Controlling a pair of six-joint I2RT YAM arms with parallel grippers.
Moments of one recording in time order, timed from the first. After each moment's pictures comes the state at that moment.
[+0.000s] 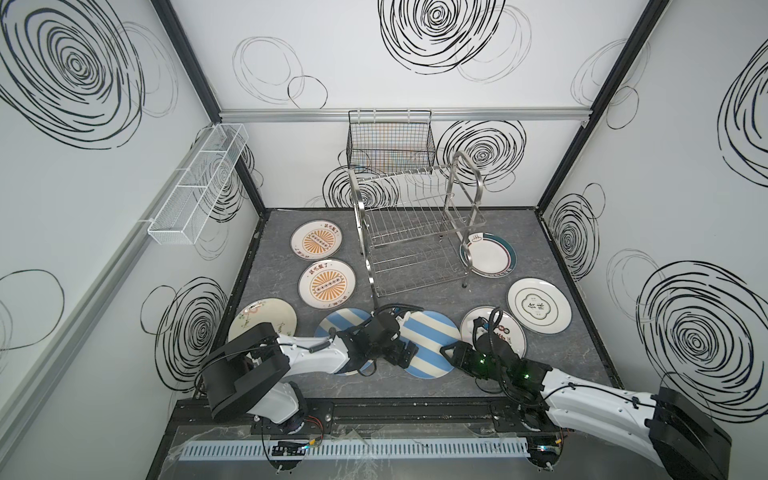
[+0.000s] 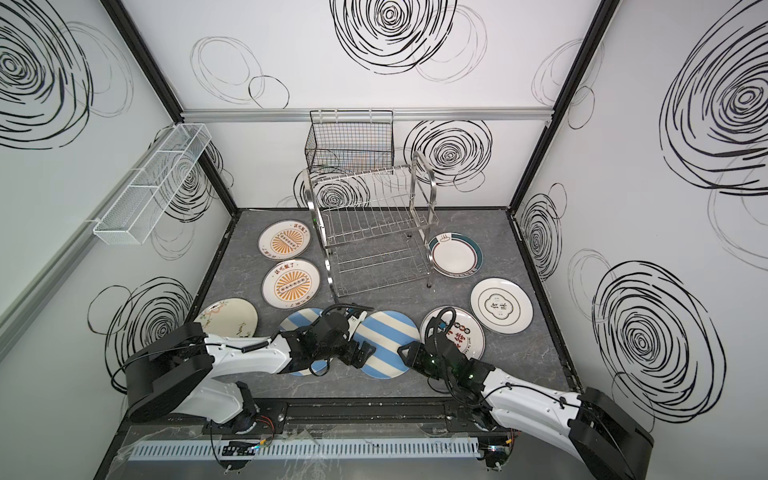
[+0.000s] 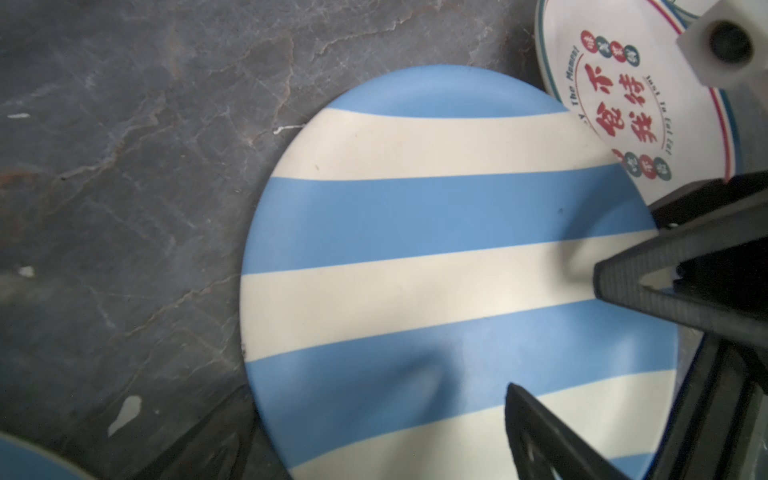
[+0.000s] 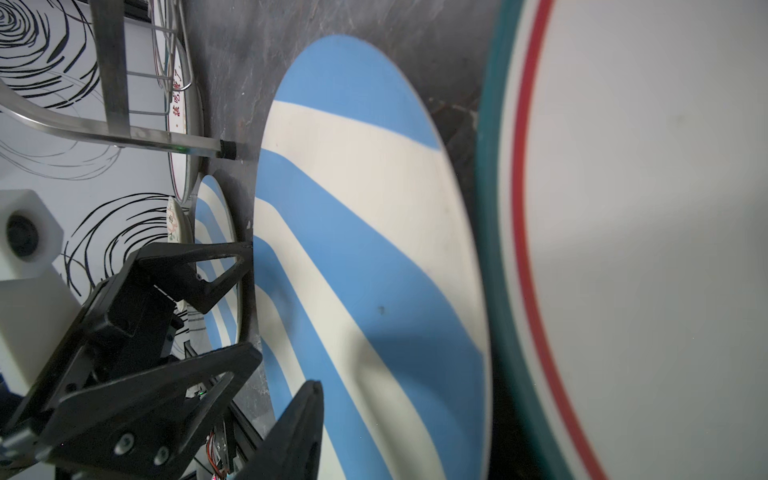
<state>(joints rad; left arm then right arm) -0.95 1.46 0.50 0.15 0.05 -0.44 0.86 0.82 0.05 0.10 -0.07 1.24</state>
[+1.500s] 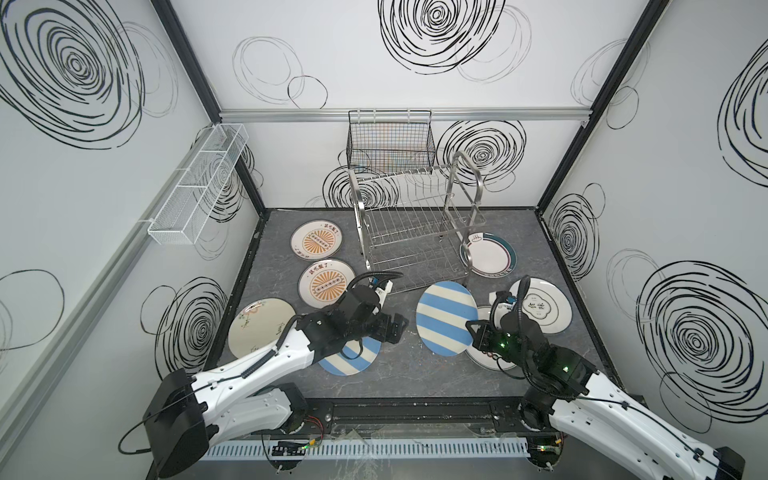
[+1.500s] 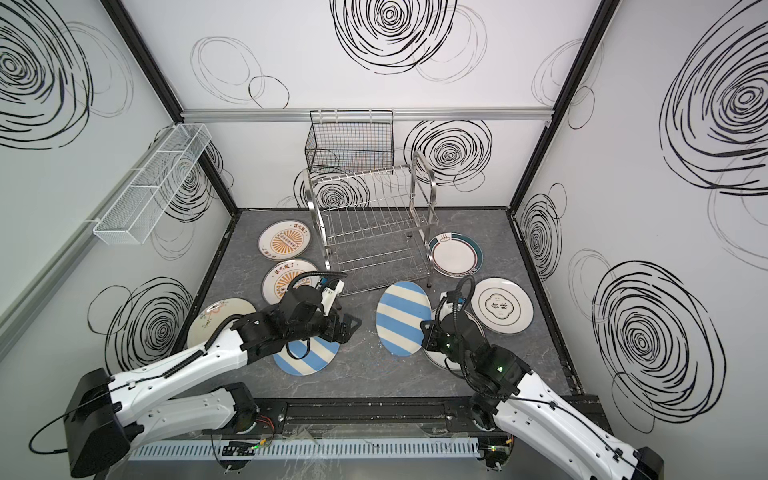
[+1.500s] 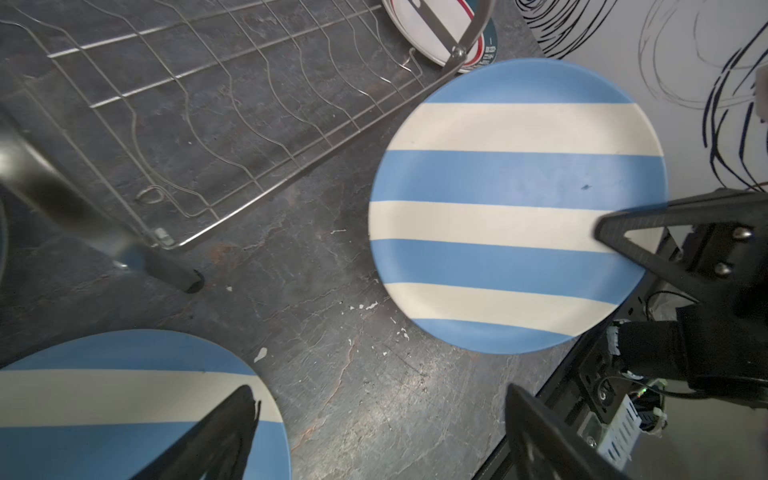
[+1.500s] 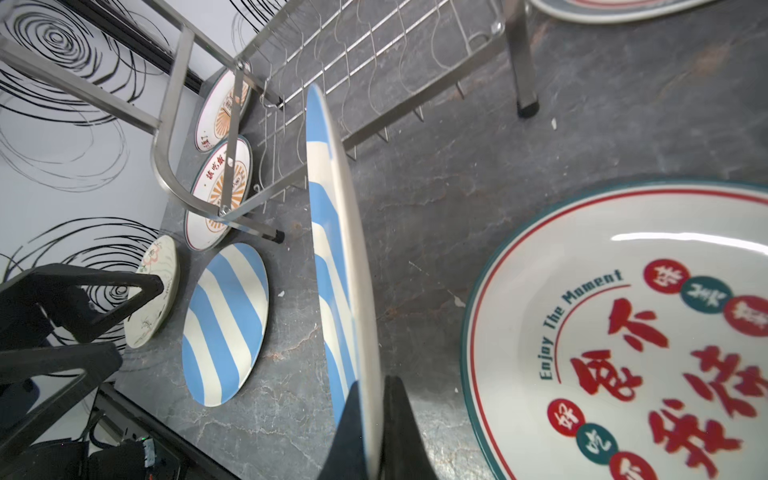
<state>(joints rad) -0.81 1.06 0.75 -0.41 0.05 -0.50 0.72 0.56 0.46 -0.53 0.10 0.81</state>
